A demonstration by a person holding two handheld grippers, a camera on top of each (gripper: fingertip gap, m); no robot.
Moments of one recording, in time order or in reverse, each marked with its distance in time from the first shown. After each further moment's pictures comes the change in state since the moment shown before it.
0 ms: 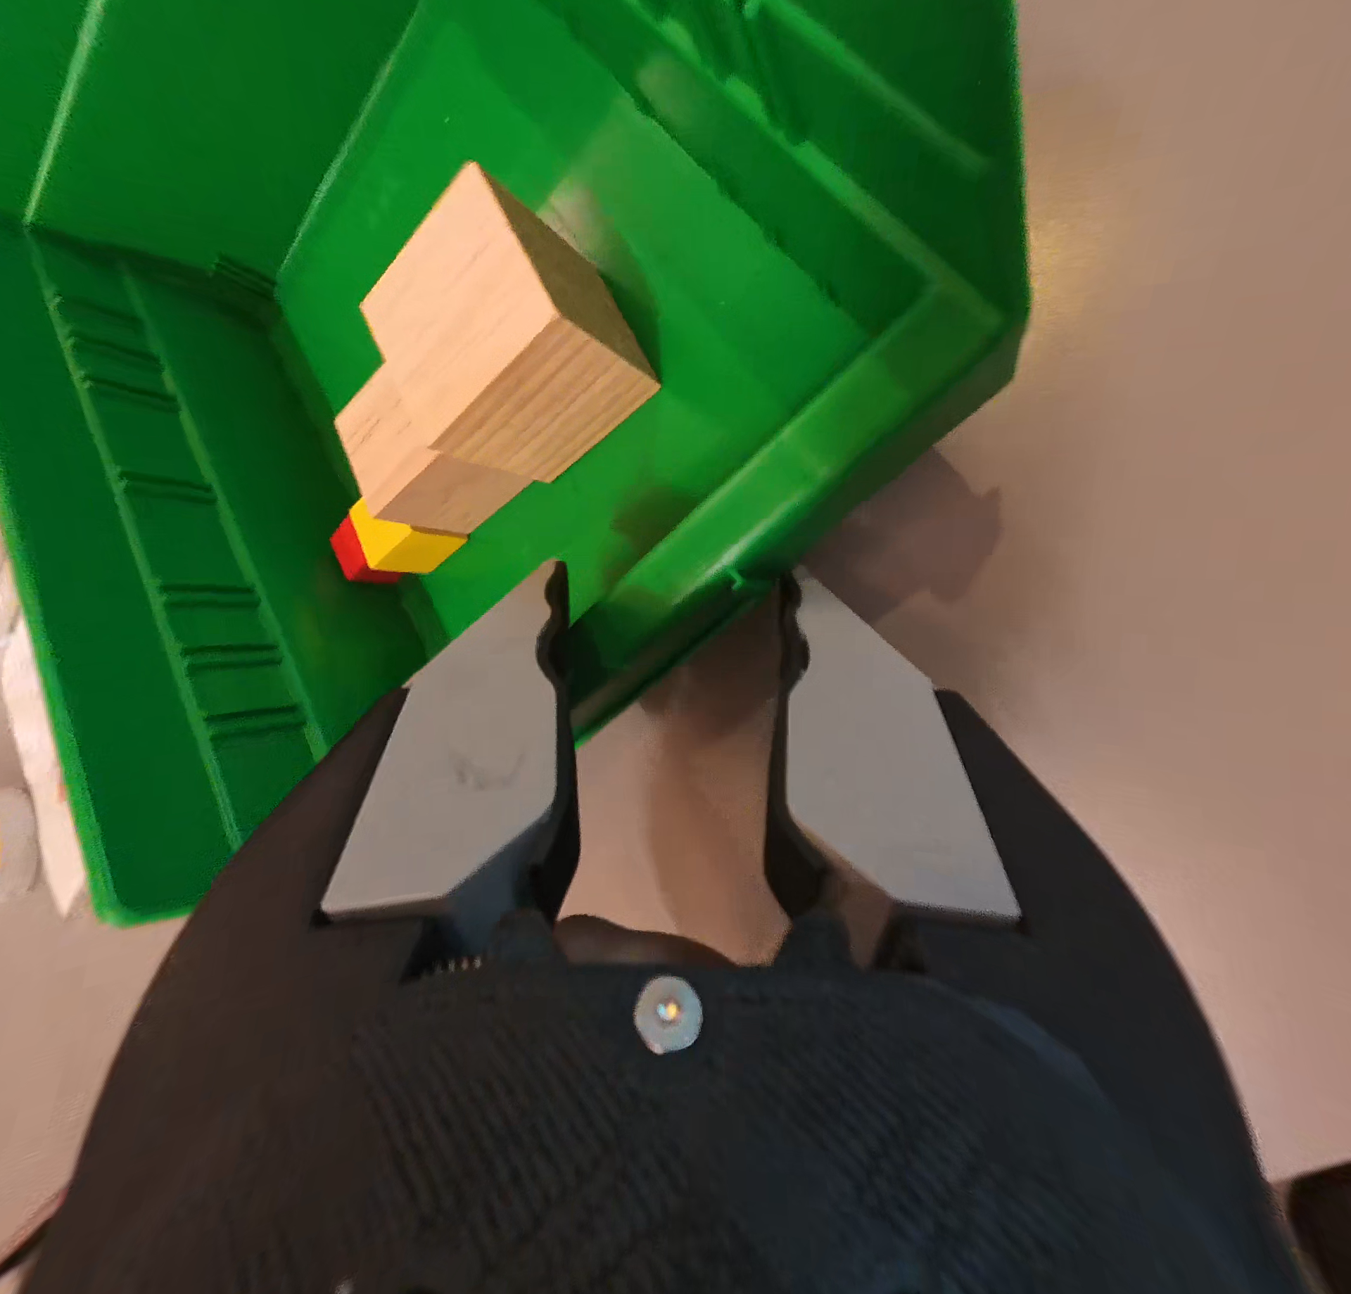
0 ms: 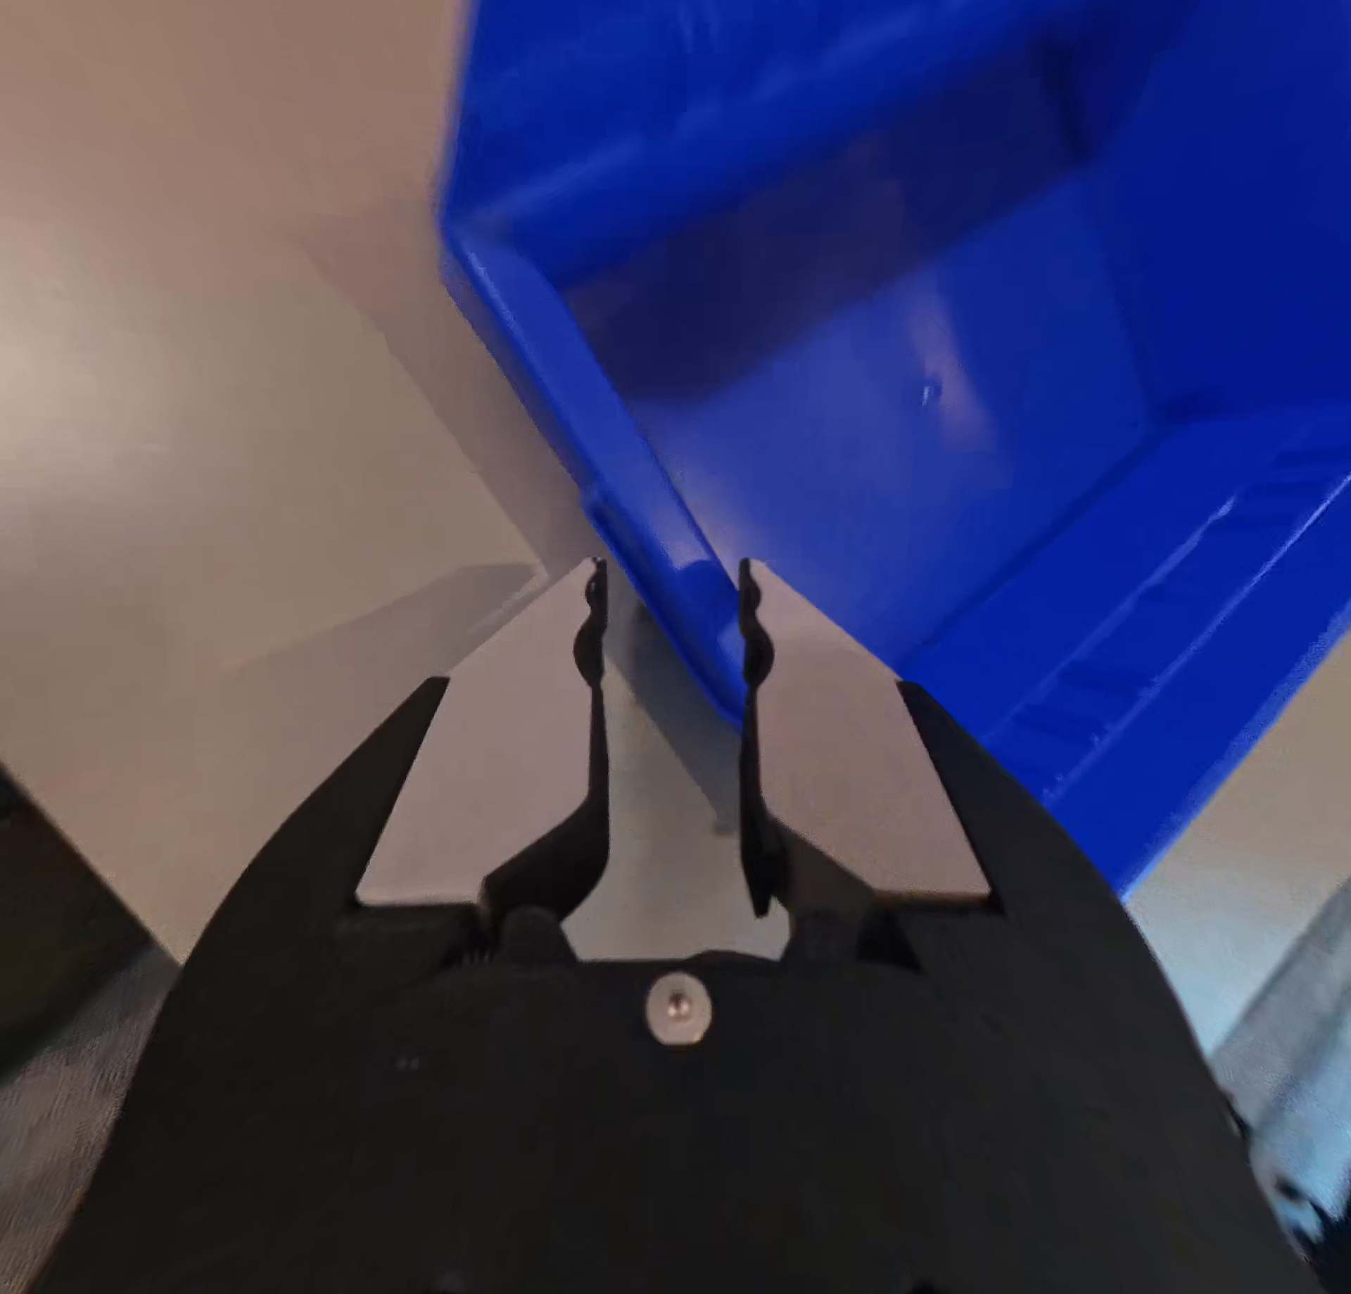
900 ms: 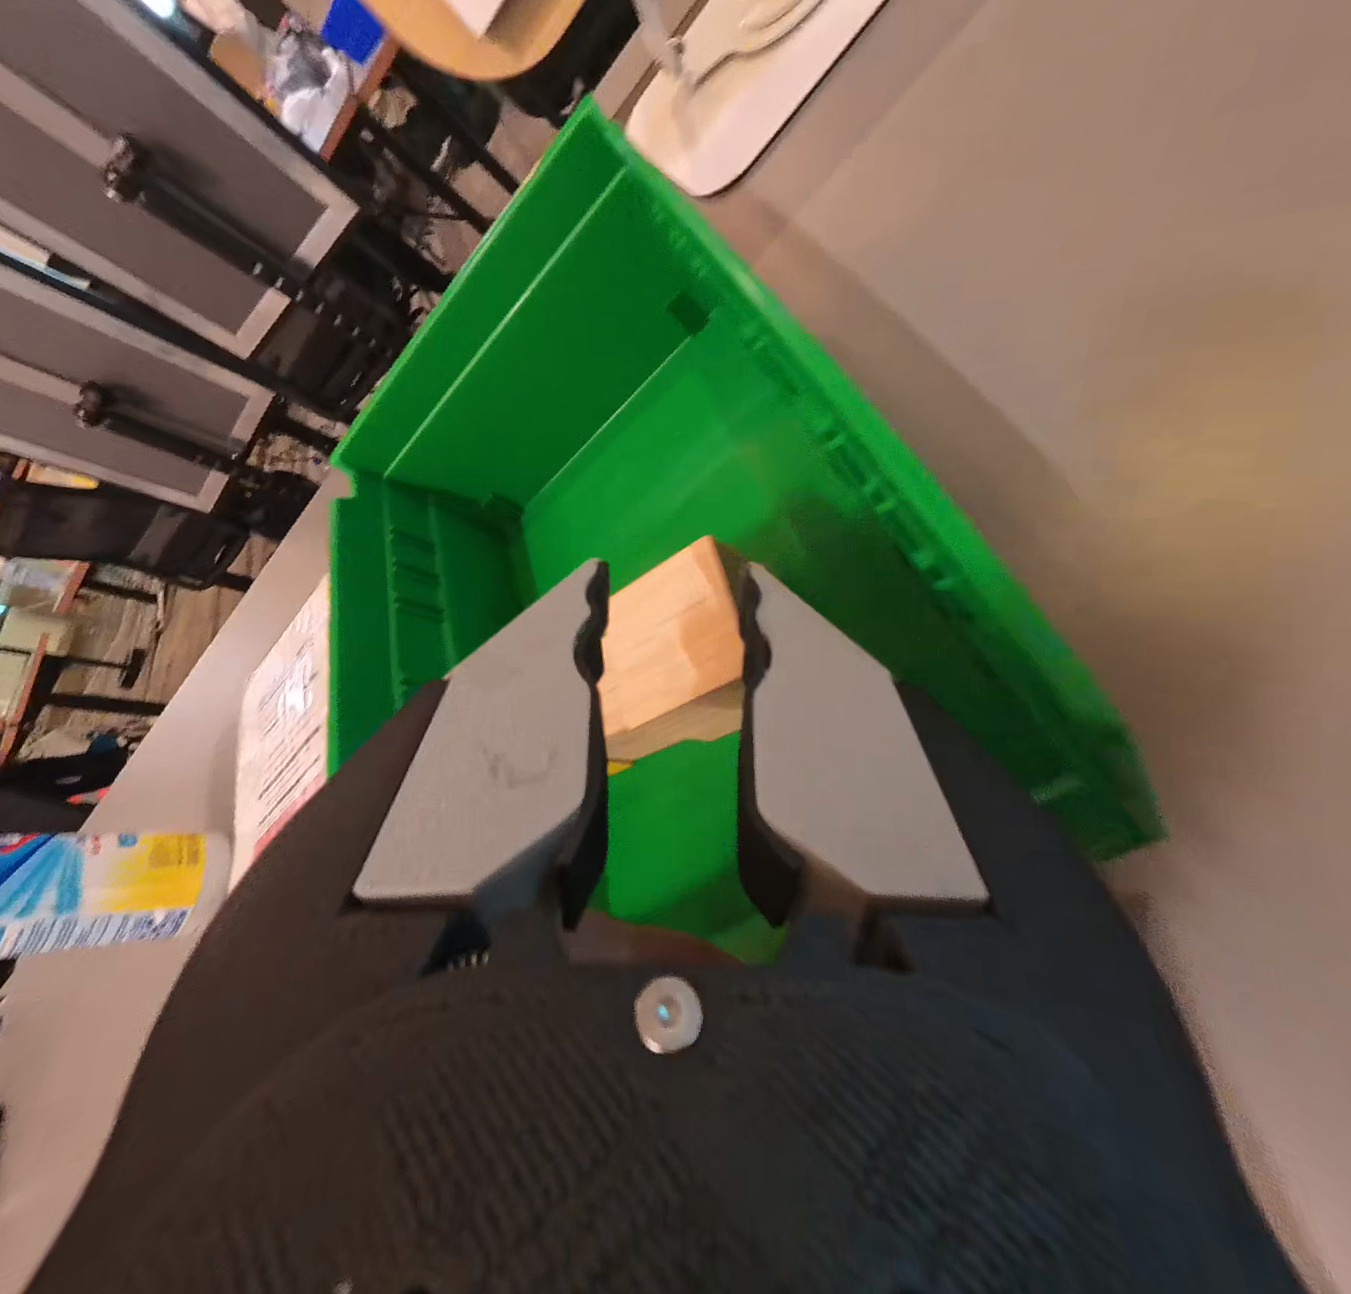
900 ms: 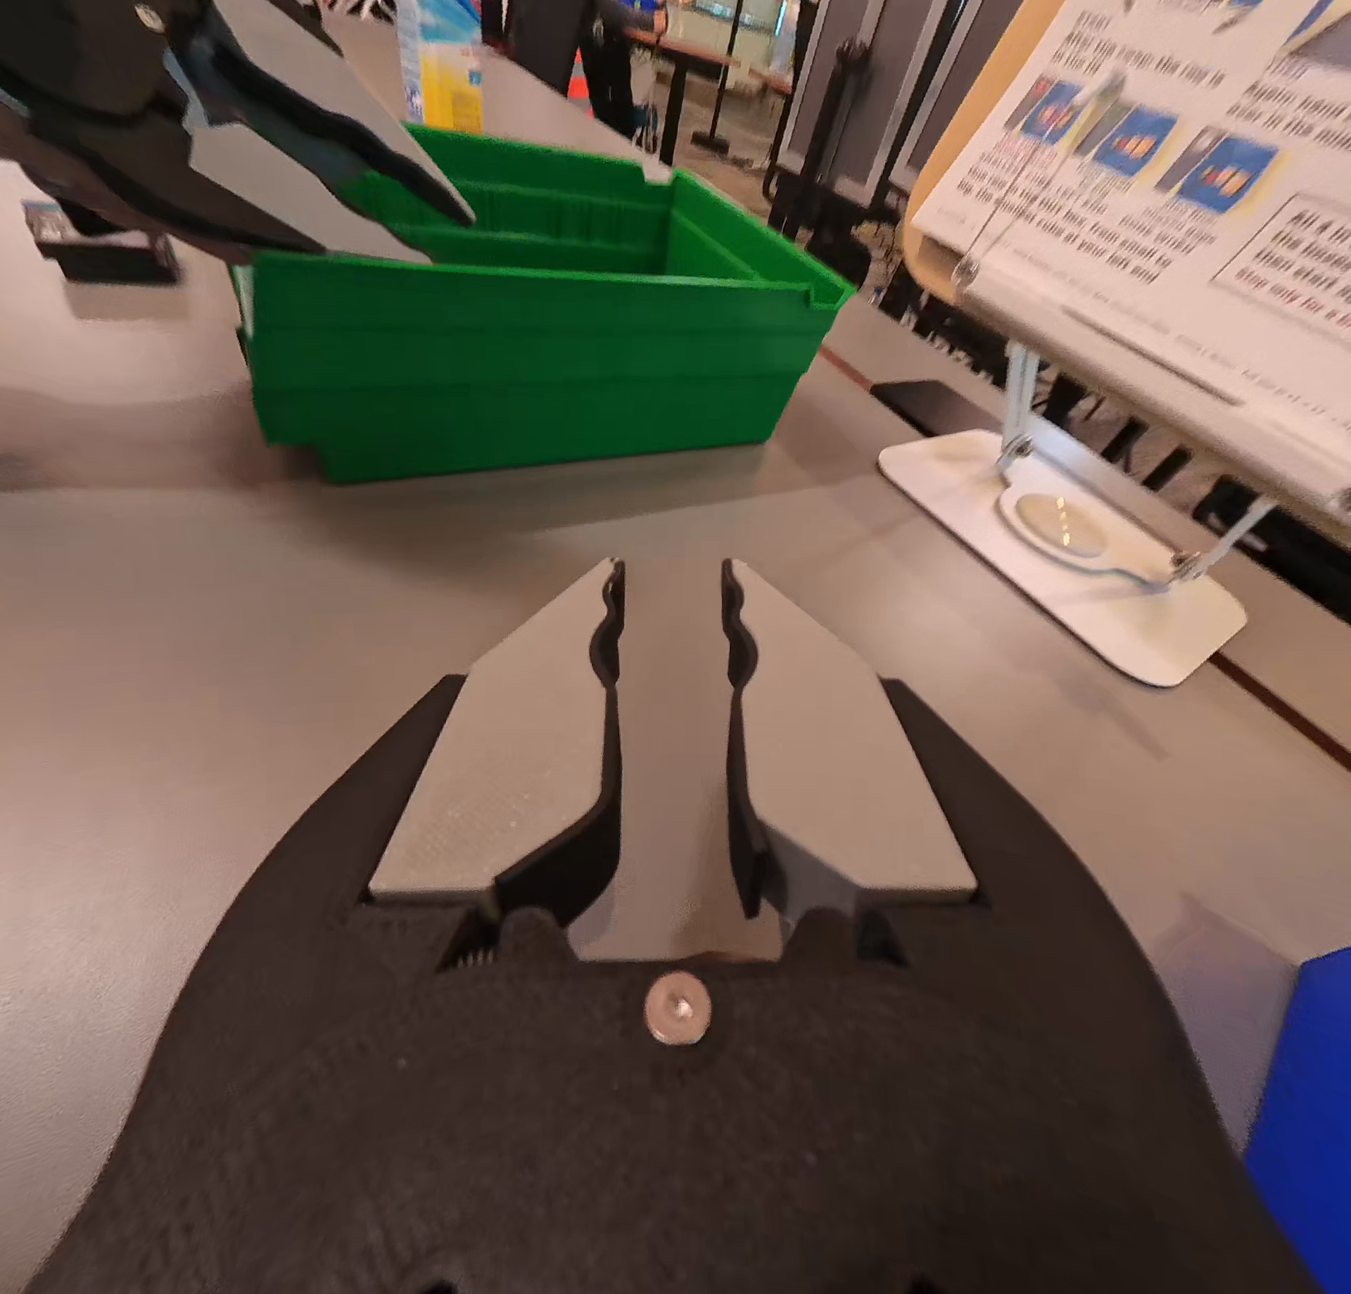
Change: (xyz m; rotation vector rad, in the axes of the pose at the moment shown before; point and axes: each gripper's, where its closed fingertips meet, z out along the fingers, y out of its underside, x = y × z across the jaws) left arm -0.052 -0.090 0.006 0.180 -0.268 -0.019; right arm -0.055 -0.296 0.082 0.792 -0.051 0.140
